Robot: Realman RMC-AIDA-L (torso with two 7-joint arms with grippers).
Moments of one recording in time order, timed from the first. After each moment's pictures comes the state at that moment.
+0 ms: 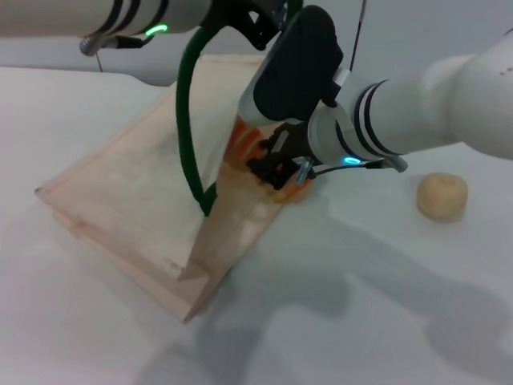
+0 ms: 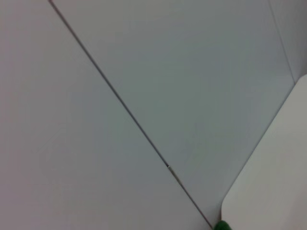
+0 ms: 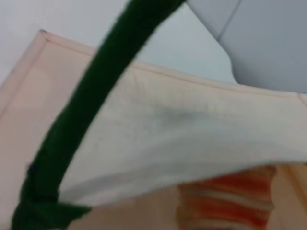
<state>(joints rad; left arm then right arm) -0.55 -2.03 1.70 2.01 -0.31 -1.23 0.36 0.92 2.03 -2.00 -1.02 -2.42 -0.76 2.68</state>
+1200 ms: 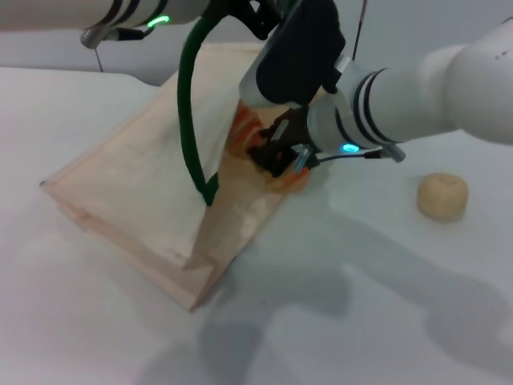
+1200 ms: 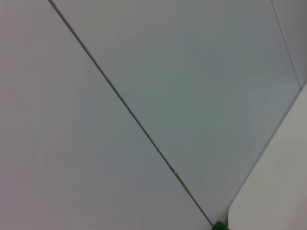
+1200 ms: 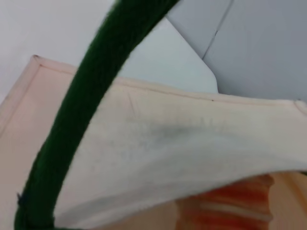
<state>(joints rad) -0.56 -2.03 1.71 2.01 -0.31 -1.22 0.35 0.97 2.03 -1.98 -0.97 -2.38 -0.73 2.68</state>
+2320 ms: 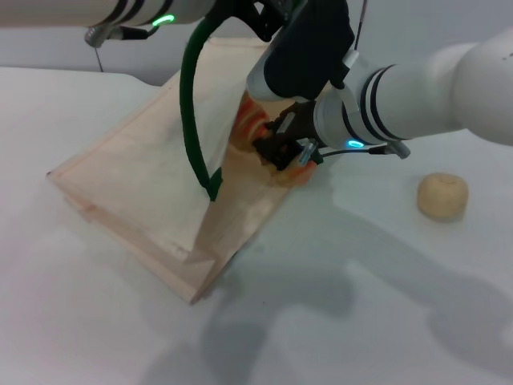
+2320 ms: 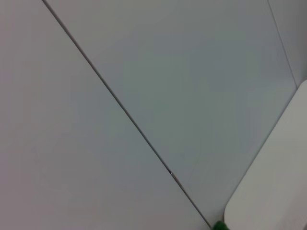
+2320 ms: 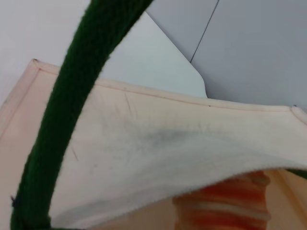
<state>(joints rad) -0.58 -2.03 1.71 2.01 -0.31 -1.24 0.34 0.96 2.03 -1.98 -0.97 -2.39 -0.70 2.68</state>
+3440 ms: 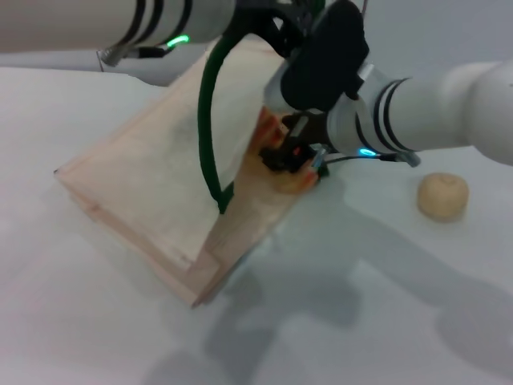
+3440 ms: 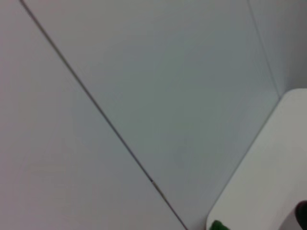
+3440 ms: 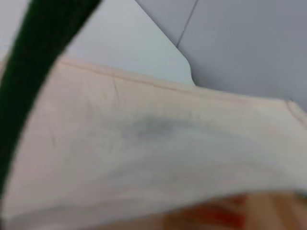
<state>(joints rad) -0.54 -2.03 1.75 2.02 -0.33 -1.20 0.34 0.89 2.03 -1.97 -0.97 -2.44 -0.65 2.68</state>
